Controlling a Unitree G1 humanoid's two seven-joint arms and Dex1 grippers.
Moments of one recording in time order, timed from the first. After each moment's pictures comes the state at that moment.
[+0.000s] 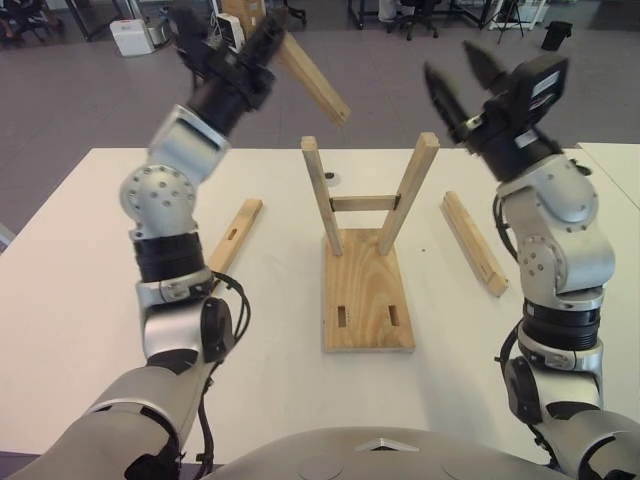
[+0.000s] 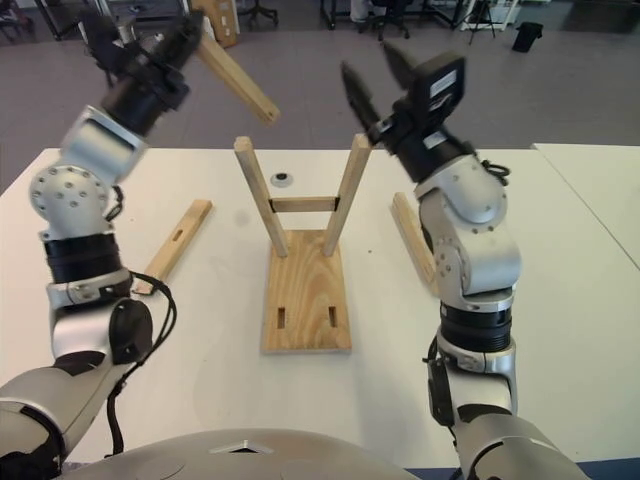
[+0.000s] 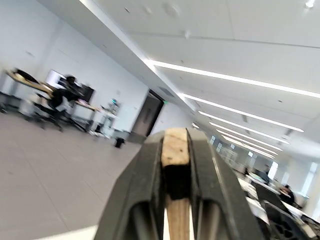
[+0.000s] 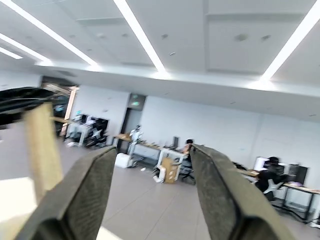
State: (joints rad) left arm -0.89 0.29 0.40 0.10 -0.96 0.64 -0.30; right arm -0.56 -0.34 -0.16 -0.34 0.35 0.34 0.29
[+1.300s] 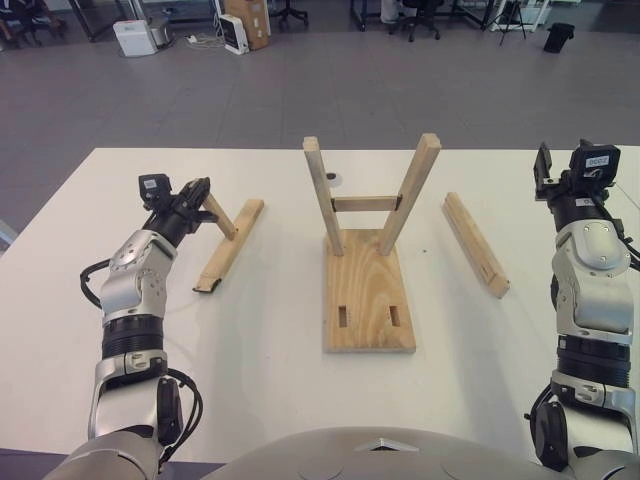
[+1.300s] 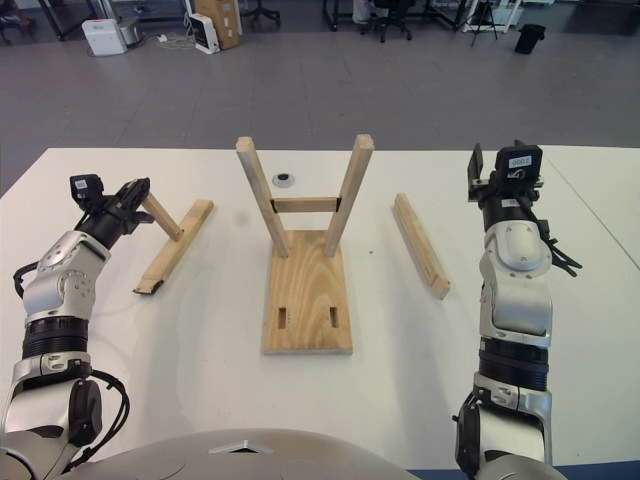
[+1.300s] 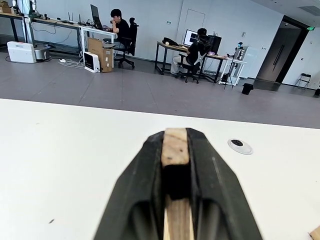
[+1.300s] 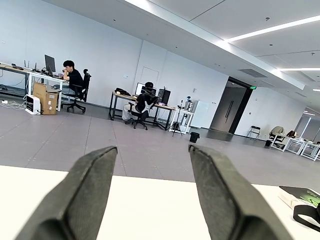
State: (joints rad) left arm -0.39 0.41 0.31 0.35 -0.45 0.24 -0.47; right arm -0.28 -0.43 -0.31 -0.08 0.08 0.24 0.06
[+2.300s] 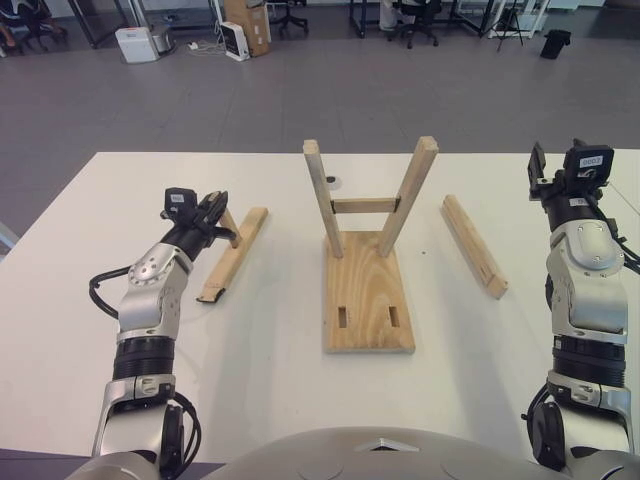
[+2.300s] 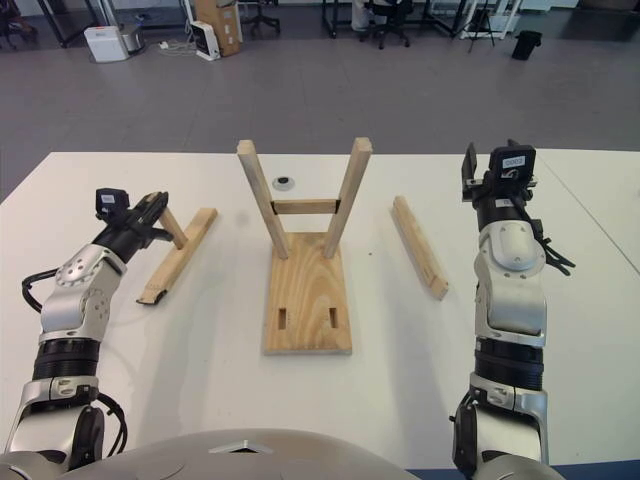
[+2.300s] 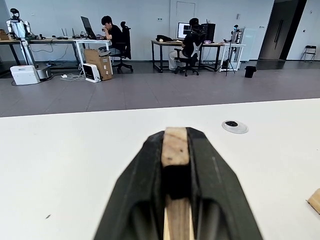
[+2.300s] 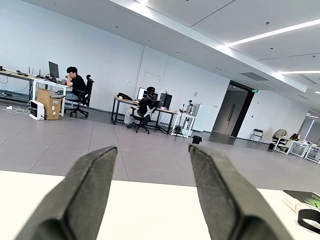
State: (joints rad) left arm -0.26 0.38 0.19 0.20 -0.34 0.20 -0.40; right arm -0.28 -0.41 -0.29 -0.09 0.08 0.24 0.06
